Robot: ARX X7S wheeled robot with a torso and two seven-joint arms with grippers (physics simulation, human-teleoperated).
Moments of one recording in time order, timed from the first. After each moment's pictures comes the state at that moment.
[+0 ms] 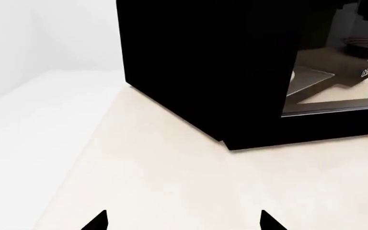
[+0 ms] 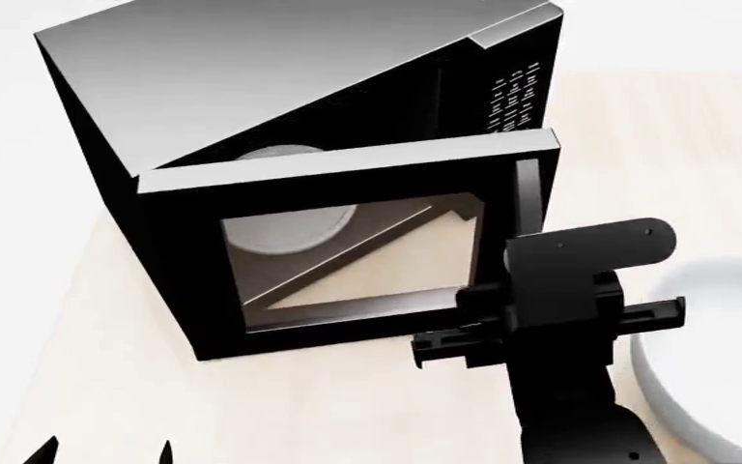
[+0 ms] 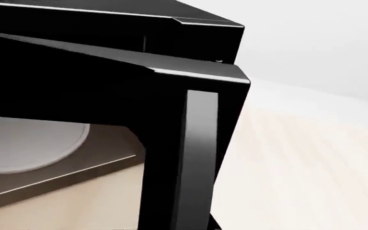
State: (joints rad) left arm -0.05 -0.27 0.34 -0.03 -0.28 0.05 -0.30; right arm 0.59 0.26 -0.20 -0.16 0.20 0.80 0.11
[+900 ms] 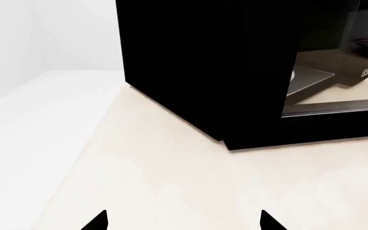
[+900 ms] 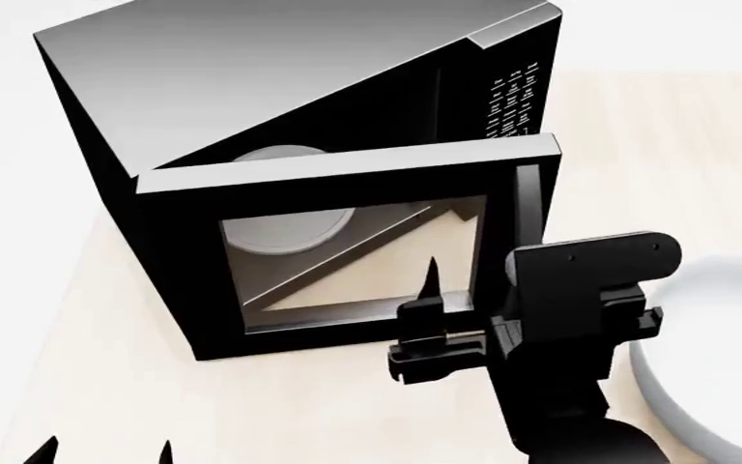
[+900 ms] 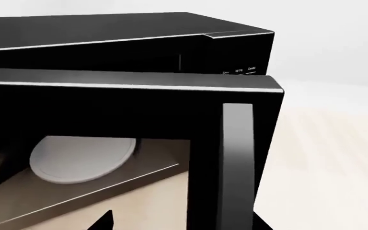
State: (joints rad) left arm -0.06 -0.28 0.35 -0.03 -0.29 0.05 -0.32; right arm 0.55 0.28 -0.16 -0.21 0.37 0.75 0.07
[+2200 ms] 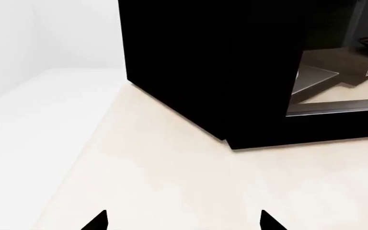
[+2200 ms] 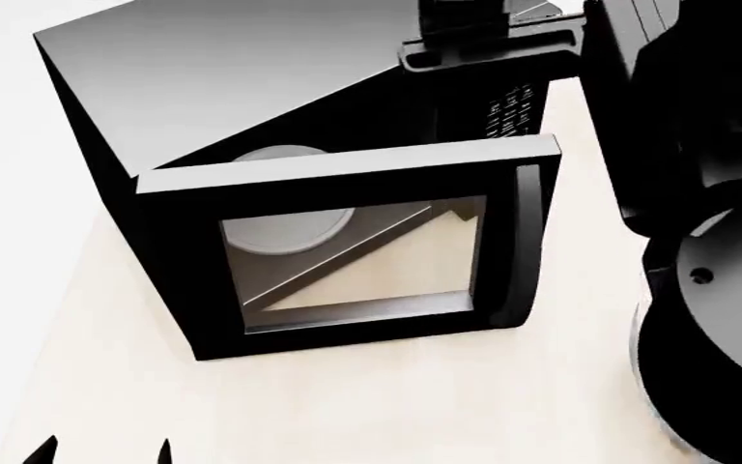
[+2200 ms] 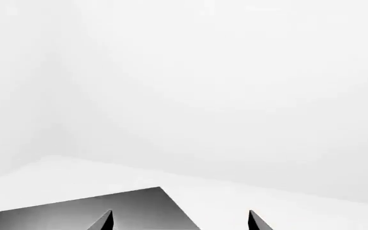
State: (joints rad) left arm -0.07 -0.29 0.37 -0.04 -0.31 0.06 -0.33; right arm 1.24 0.35 0.06 -0.63 0.97 1.49 0.54
